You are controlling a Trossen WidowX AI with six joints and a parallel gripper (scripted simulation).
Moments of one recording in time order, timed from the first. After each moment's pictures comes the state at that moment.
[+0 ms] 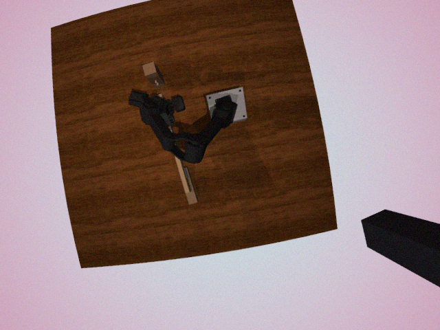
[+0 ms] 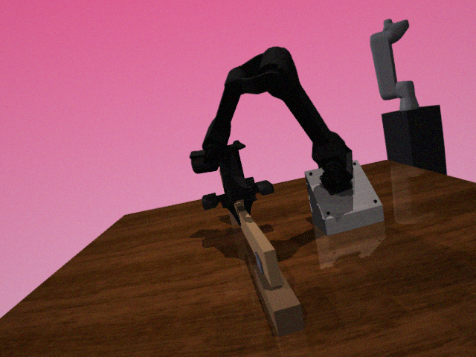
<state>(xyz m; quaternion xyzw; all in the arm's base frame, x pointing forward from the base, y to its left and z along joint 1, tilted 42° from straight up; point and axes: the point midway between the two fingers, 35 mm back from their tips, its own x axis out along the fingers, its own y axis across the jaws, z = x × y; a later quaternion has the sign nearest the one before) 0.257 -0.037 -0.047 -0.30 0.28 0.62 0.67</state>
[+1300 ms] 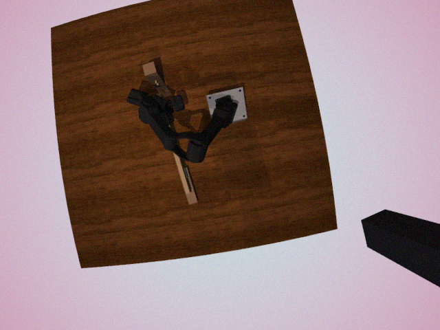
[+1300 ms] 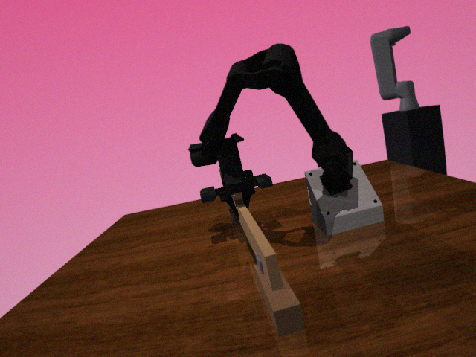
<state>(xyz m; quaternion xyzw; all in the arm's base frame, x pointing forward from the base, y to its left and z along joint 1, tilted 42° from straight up) 0.256 -0.049 -0.033 -0.30 0.28 0.62 0.67</state>
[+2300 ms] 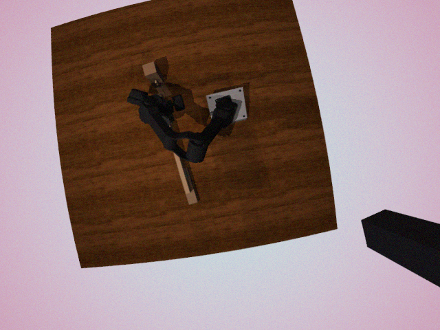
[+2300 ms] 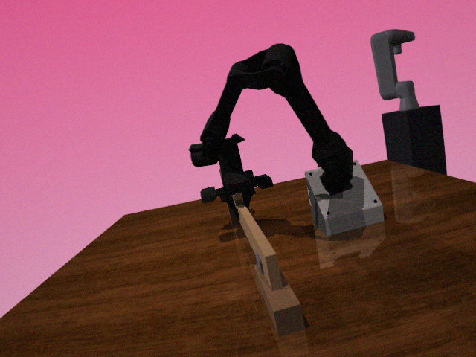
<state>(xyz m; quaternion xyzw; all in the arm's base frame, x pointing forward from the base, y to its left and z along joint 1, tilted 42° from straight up) 0.255 -0.048 -0.033 -0.29 0.28 0.61 0.67</state>
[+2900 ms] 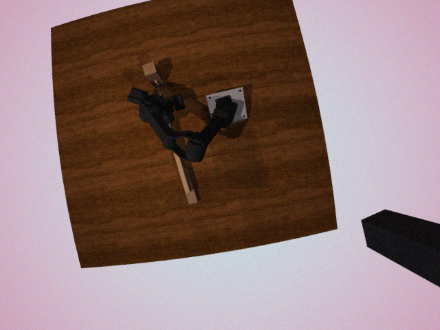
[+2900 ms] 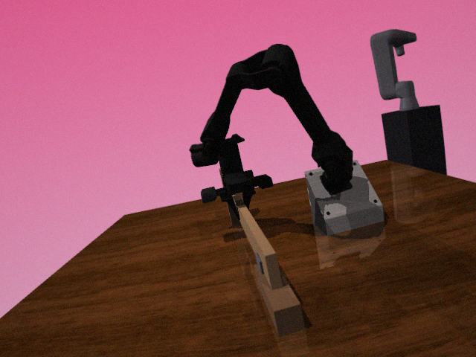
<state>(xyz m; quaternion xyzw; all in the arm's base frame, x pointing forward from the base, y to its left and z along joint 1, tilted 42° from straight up) 0.254 -0.050 -0.036 -0.29 0.28 0.62 0.67</state>
